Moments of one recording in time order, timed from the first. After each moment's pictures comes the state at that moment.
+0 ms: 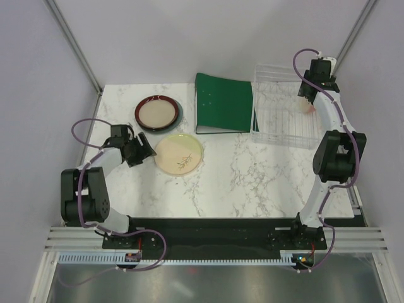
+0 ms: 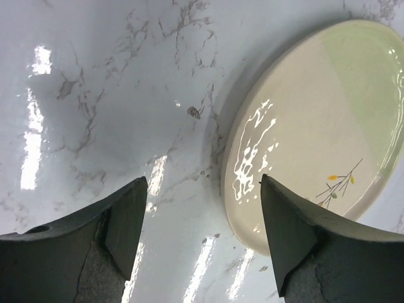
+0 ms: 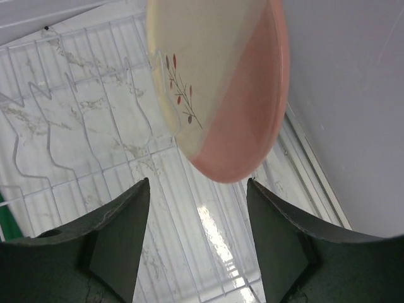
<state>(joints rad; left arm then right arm) 0.07 1.54 0.80 -0.23 0.24 -0.43 -0.11 1.96 1.78 -0.47 0.37 0.15</state>
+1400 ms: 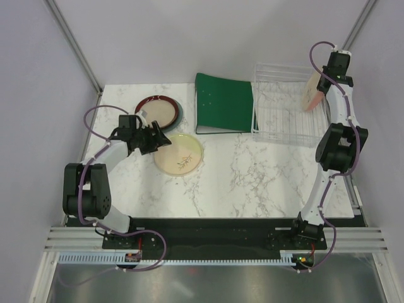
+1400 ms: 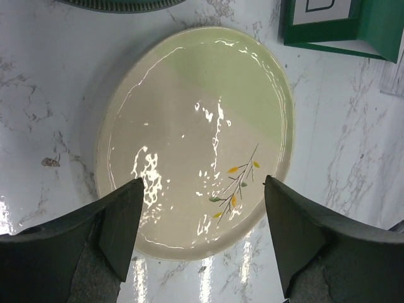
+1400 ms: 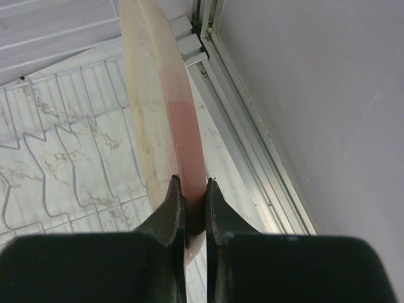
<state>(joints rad) -0.04 1.55 0.91 -0.20 0.42 -0.43 -0.24 2.22 2.15 -0.55 0.25 0.07</state>
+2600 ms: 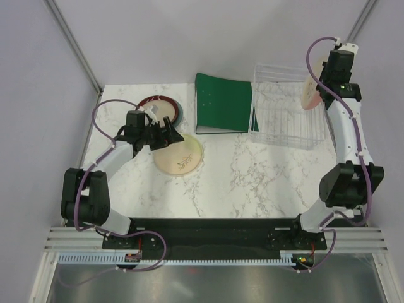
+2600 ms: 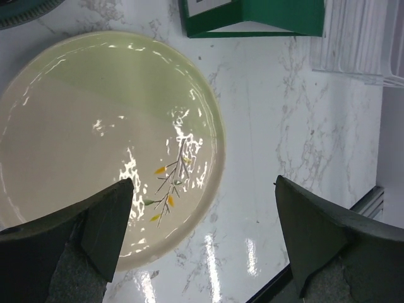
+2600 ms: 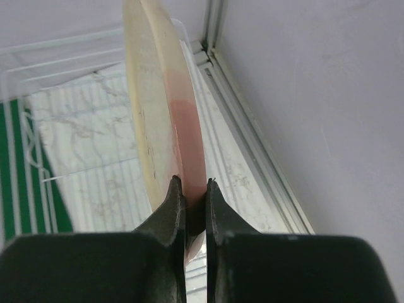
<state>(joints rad) -0.16 1.50 0.92 -0.15 0.48 -0.47 -0.12 1.69 1.78 -0.56 0.37 0.08</state>
